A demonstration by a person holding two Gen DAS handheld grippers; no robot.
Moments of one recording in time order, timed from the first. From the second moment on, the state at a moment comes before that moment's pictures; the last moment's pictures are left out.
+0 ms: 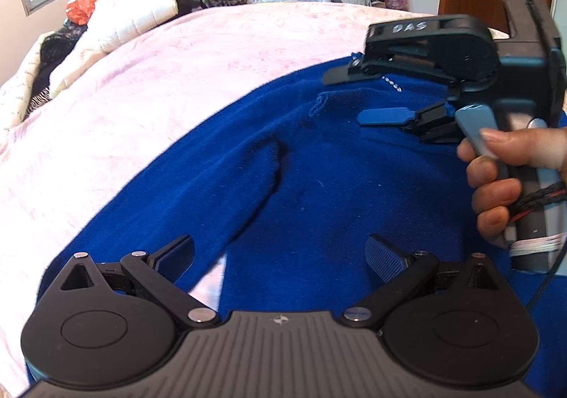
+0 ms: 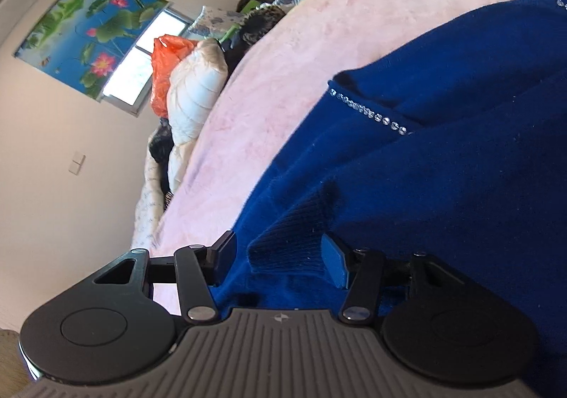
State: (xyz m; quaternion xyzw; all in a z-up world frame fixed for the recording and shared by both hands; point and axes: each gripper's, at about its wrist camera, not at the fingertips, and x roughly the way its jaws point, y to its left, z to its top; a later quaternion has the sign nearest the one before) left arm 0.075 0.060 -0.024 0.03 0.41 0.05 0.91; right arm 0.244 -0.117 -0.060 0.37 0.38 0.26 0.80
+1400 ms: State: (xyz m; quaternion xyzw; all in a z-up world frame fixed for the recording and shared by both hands) left arm -0.045 0.290 -0.002 0.02 0.40 0.28 0.87; right arm -0.004 0.139 -0.014 -0.29 0.26 0.53 0.75
